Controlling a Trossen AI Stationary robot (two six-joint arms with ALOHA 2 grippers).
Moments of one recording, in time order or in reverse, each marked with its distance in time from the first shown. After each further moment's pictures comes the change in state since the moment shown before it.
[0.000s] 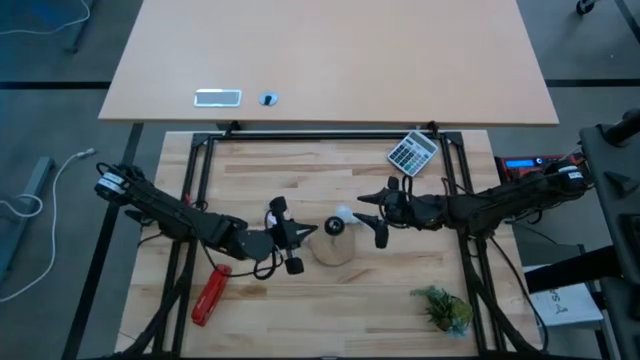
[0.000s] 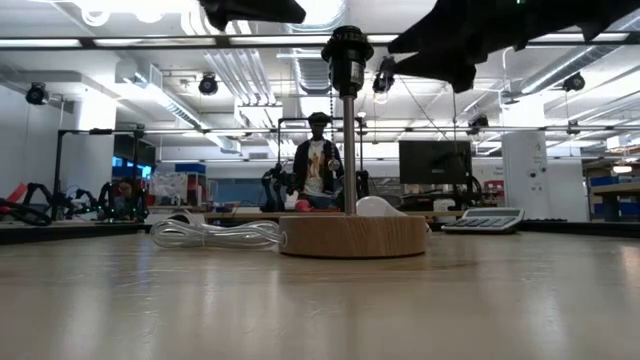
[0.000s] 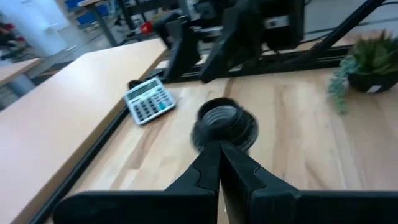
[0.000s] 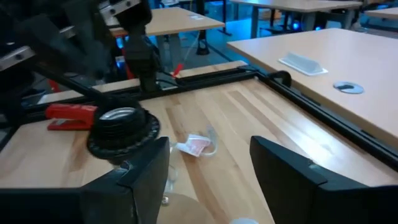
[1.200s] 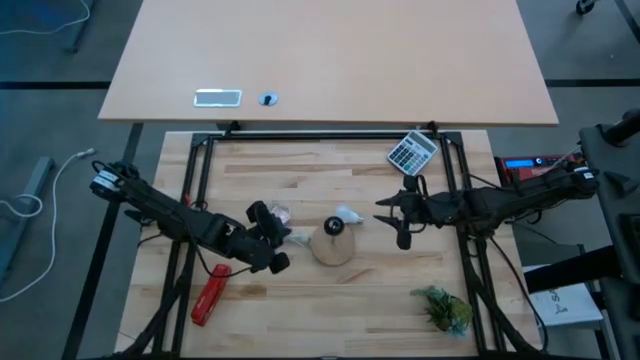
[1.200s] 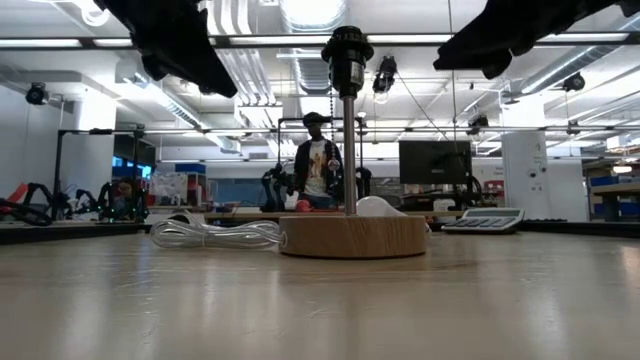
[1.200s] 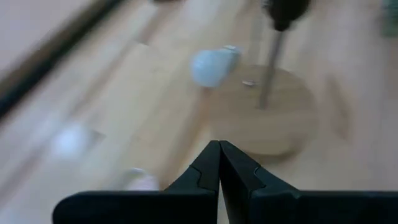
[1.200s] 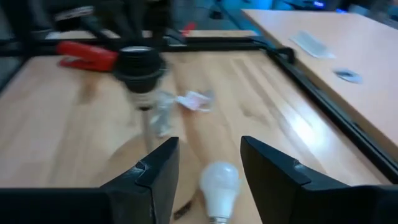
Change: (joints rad) left arm -0.026 -0.058 0.000 -0.596 0.022 -0.600; right arm 0.039 -0.250 0.031 -0.468 -0.025 -0.065
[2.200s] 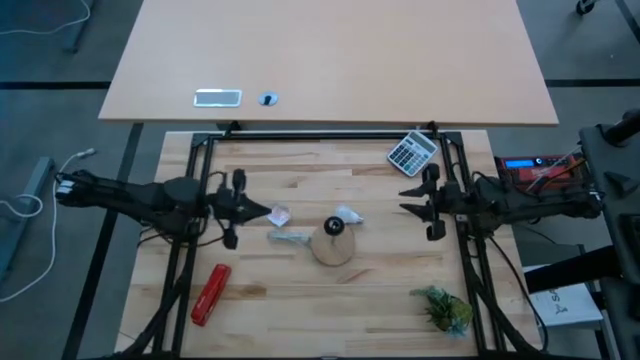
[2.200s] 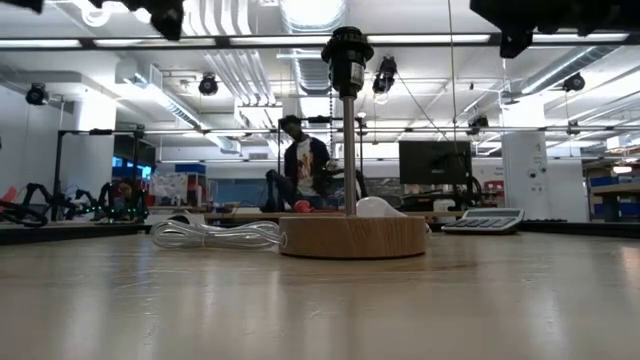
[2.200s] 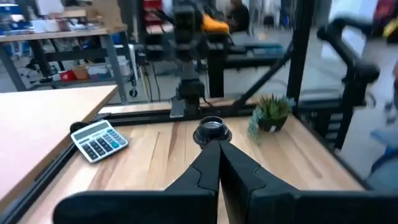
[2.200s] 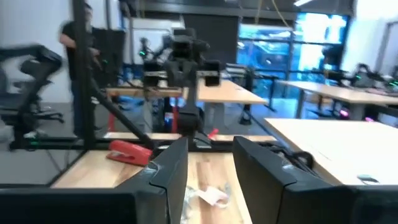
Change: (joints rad) left arm 0.271 -0.620 -0.350 0.562 0.599 0.665; right arm -0.149 -0.433 -0.241 0.321 -0.316 -0.163
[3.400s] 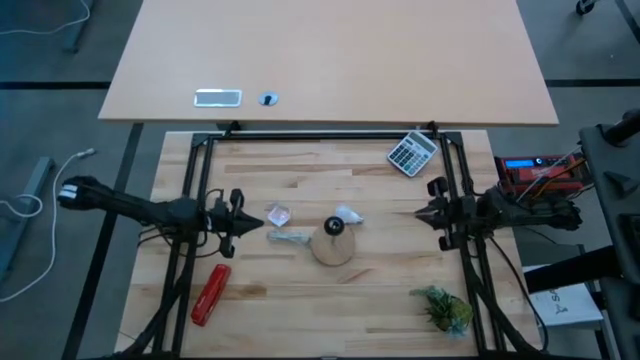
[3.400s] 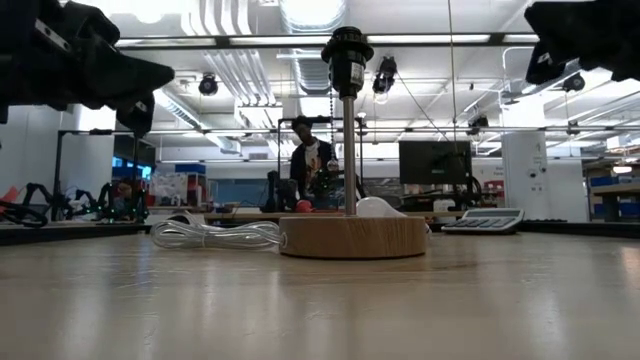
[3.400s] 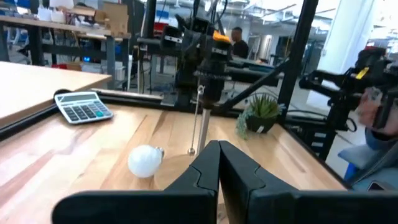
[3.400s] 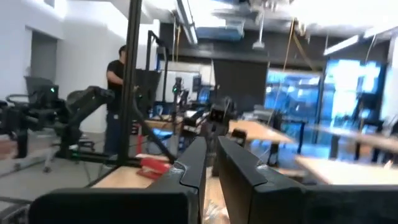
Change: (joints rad) left arm -0.027 -0.239 -0.602 0.523 -0.023 -0.189; right arm 0.000 -0.454 -0.343 0.093 -0.170 -0.057
